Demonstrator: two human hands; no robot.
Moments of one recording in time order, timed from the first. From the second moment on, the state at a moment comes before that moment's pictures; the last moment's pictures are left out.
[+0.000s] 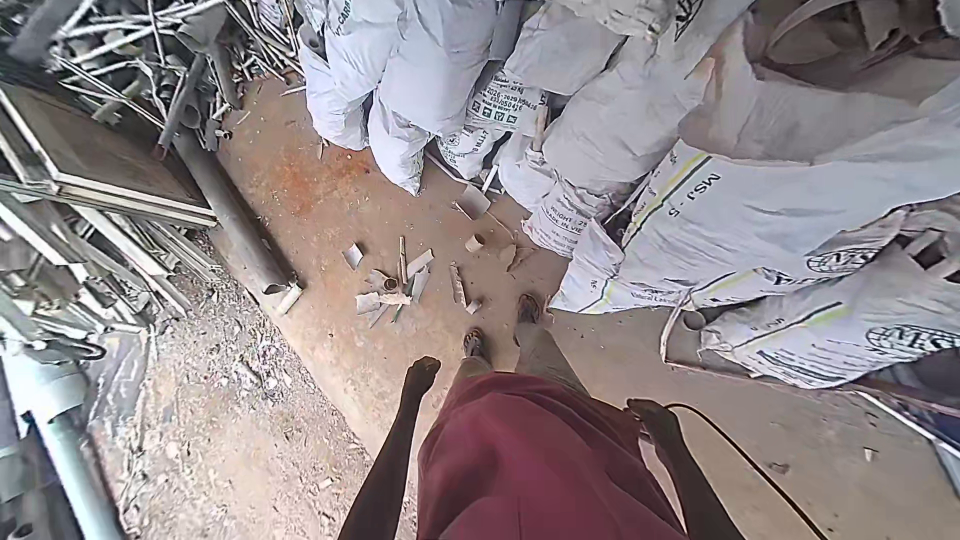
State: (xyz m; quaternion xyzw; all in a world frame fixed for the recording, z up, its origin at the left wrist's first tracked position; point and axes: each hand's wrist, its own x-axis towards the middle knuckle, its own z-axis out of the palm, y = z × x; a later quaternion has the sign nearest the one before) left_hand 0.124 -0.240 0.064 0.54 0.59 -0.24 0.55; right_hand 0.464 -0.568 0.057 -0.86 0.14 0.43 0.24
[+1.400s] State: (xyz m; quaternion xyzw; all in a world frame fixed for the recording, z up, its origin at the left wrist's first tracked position) left_hand 0.153 -0.034 0.008 0.42 0.66 -0.23 0.58; right_hand 0.590 -0.194 0.052 -0.84 -0.15 0.51 0.01
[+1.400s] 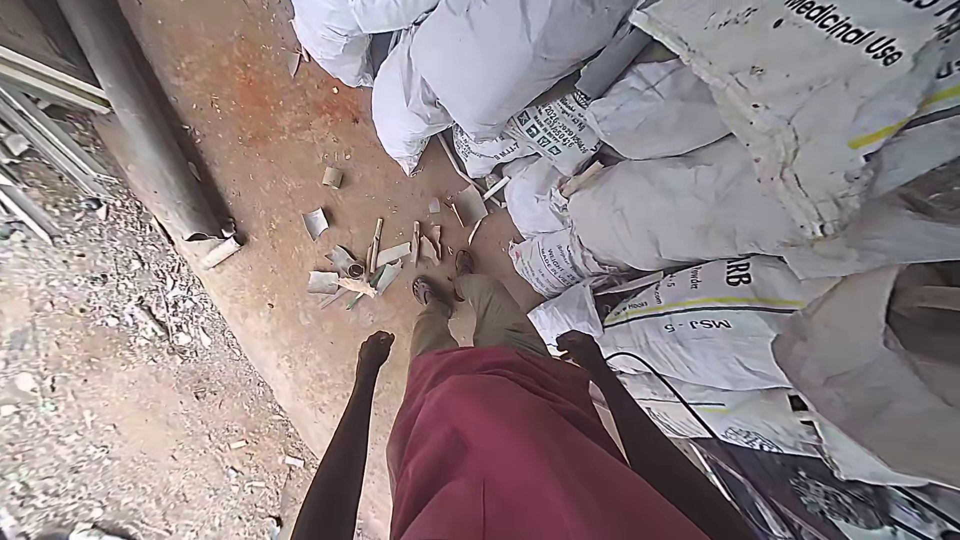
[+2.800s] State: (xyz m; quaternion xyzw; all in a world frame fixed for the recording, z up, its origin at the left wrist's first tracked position) left_hand 0.369 -0.043 -0.308 0.19 0.66 -0.20 0.70; right_hand 0.748 0.267 -0.469 -0.71 -0.55 0.30 -0.32
